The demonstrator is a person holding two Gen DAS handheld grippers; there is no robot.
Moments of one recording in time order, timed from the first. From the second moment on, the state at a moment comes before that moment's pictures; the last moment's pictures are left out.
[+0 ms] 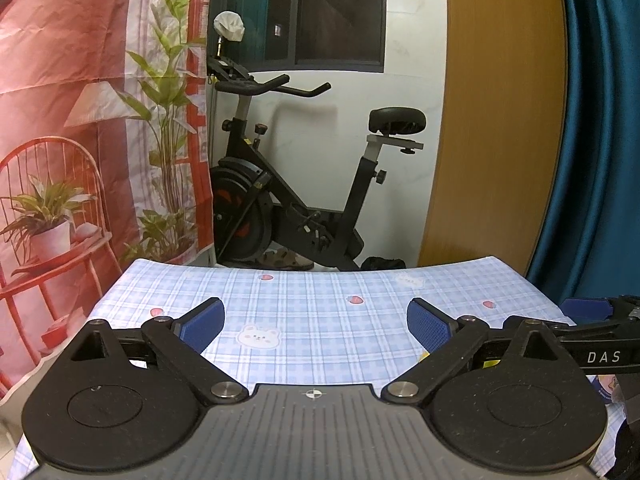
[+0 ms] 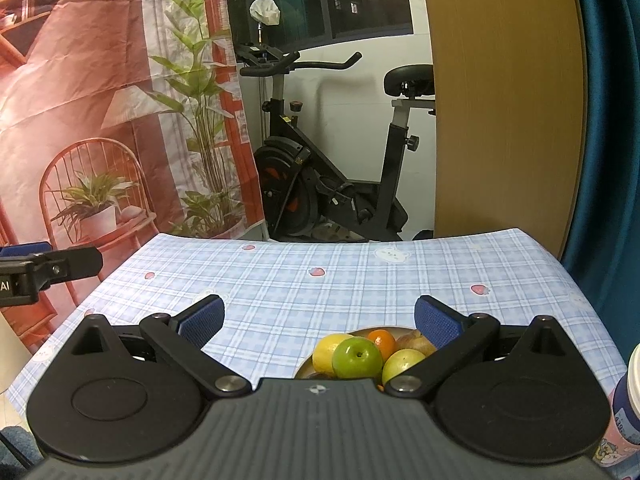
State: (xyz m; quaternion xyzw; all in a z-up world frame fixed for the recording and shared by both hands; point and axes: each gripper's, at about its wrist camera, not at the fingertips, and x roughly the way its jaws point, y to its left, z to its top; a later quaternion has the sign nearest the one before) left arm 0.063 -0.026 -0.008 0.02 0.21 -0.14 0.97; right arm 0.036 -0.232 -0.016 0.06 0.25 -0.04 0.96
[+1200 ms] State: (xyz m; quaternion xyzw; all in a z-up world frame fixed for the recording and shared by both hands) left arm 0.058 -0.026 -0.008 0.01 0.21 -0.13 0.97; right arm 0.028 -0.227 -0.015 0.06 0.24 -0.04 0.97
